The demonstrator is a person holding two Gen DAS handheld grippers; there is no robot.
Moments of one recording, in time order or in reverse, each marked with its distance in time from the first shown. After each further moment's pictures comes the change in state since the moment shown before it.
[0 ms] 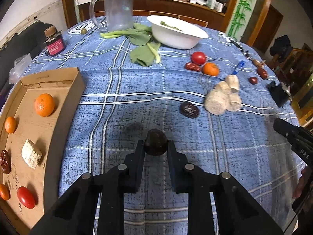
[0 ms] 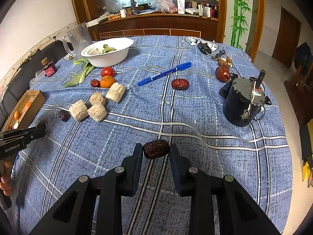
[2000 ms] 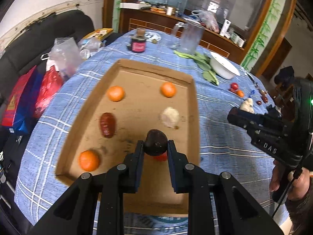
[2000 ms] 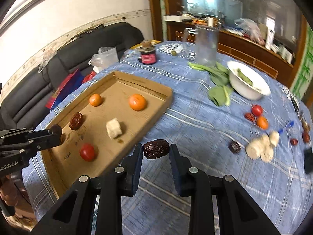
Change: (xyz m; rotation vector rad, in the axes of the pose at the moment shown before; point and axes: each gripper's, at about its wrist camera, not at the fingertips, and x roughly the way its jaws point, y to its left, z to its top) left arm -0.144 0.201 -0.076 -0.183 -0.105 0.011; right arm -0.013 0.298 0.020 -0.322 -0.016 0.249
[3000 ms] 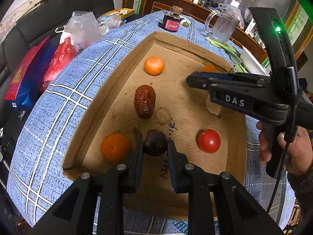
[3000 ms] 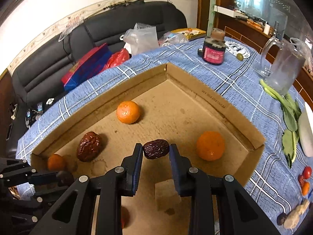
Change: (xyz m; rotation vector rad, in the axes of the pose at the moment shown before) left arm 0.042 0.056 -0.016 -0.126 0.102 0.048; right arm 0.127 0.084 0.064 -0.221 0.136 0.155
